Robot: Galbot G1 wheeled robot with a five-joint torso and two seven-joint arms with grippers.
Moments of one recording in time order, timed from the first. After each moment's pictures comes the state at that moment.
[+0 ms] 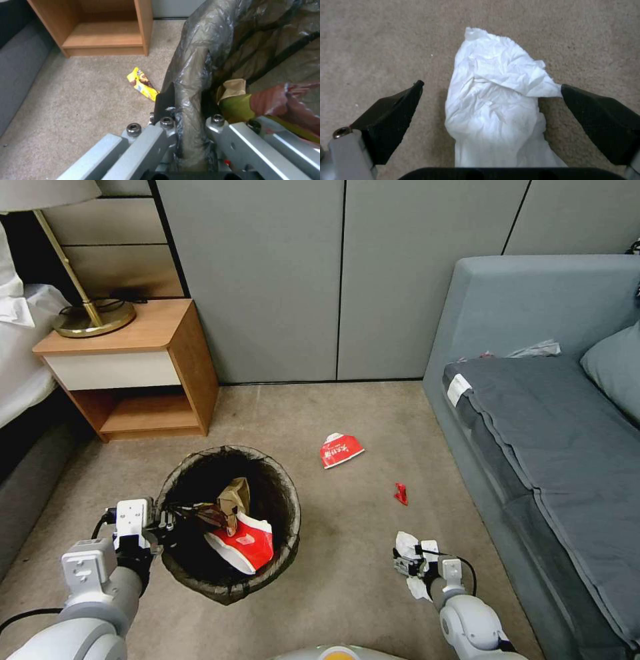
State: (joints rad) left arm 1.80 -1.44 -0.83 -2.50 -0.26 0.67 -0.05; right arm -1.33 1.34 0.37 1.35 0.25 -0.24 0.01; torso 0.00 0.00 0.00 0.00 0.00
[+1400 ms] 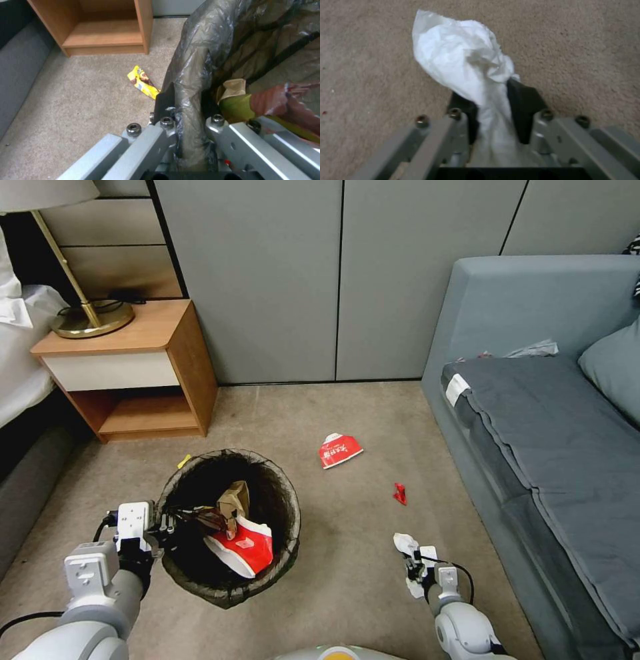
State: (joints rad) left arm 1.81 -1.45 -0.82 -2.50 -0.24 0.67 -0.05; right arm -1.34 1.34 0.36 1.32 0.23 -0.17 0.05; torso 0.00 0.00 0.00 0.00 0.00
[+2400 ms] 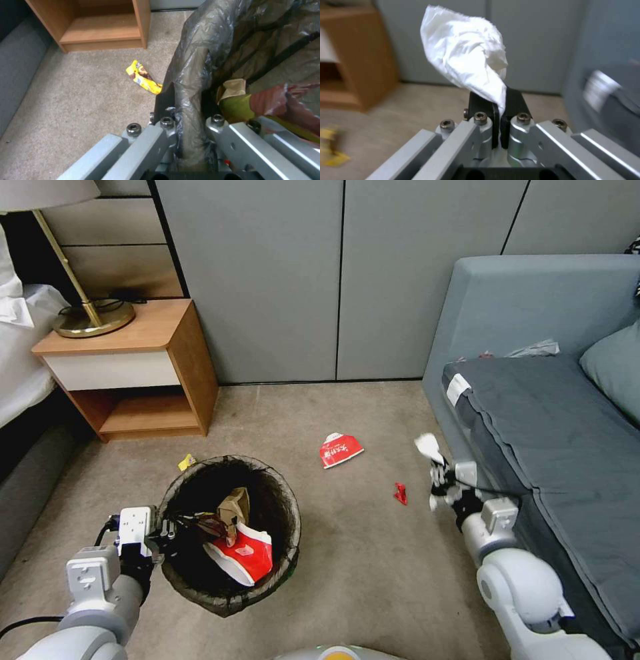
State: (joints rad) left arm 1.84 -1.43 -0.81 -2.50 -0.24 0.67 -0.05; right arm -1.41 1.23 0.44 2.21 0.32 -0.31 0.03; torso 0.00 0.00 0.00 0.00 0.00
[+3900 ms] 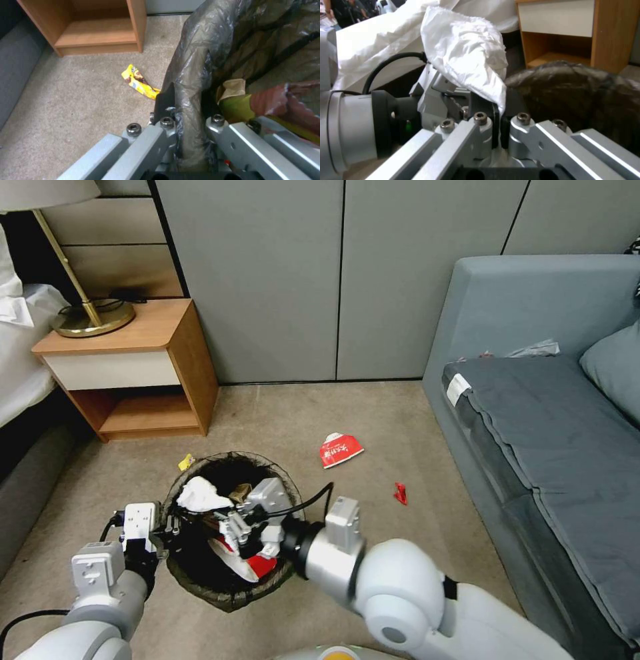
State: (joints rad) left arm 1.81 -1.43 -0.80 -2.50 -0.24 0.68 -0.05; right arm -0.91 1.18 -0.43 2.23 0.72 -0.50 0.15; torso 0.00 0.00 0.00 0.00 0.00
